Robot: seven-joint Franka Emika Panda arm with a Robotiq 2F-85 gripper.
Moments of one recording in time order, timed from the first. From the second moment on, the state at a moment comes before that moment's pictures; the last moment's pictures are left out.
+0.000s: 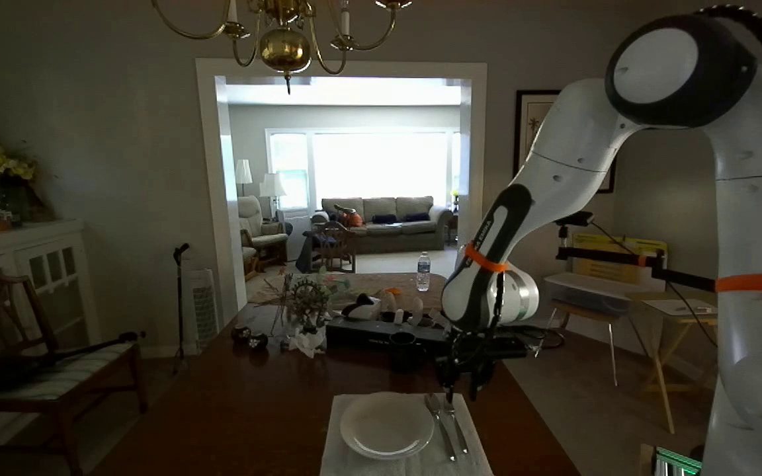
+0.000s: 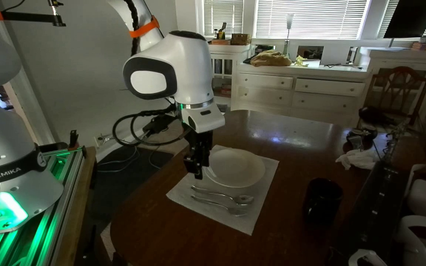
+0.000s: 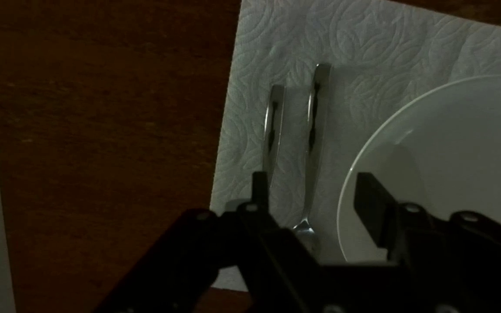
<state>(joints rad) -0.16 0.14 -0.08 -2.63 0.21 2.83 0.26</state>
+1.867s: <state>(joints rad) -0.43 0.54 0.21 -2.46 0.33 3.18 0.13</state>
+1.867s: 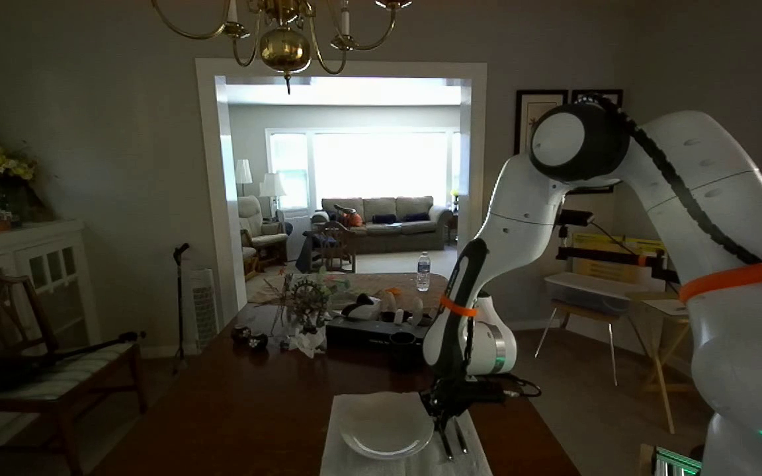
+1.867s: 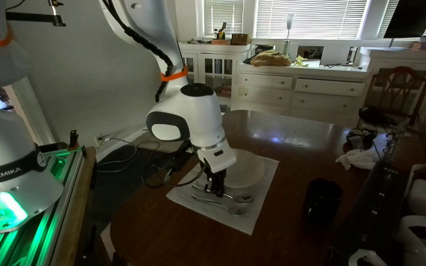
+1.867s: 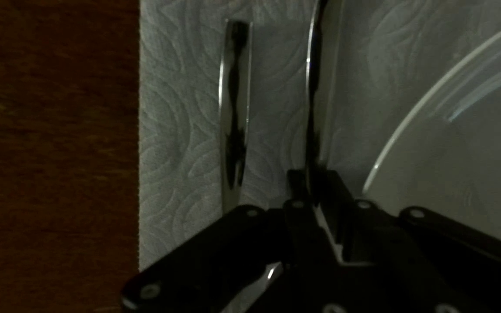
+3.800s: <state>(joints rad) -0.19 0.25 0.13 -2.47 0.26 2.84 -0.11</state>
